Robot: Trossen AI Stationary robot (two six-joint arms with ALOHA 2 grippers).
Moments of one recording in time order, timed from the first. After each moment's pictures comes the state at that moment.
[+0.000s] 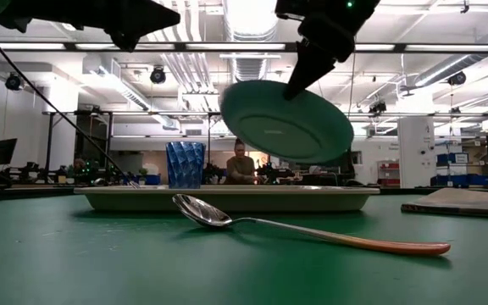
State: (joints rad) left arm -0.13 0.88 0.48 0.40 -0.30 0.11; right arm 0.16 1.62 1.24 -0.60 0.49 0.08
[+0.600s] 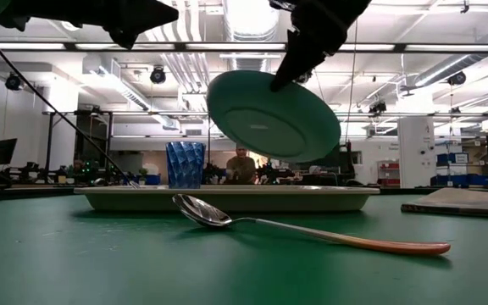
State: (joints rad) left arm -0.13 0.86 0.48 0.40 -0.30 0.14; right arm 0.16 1.62 1.24 -0.50 0.44 0.01
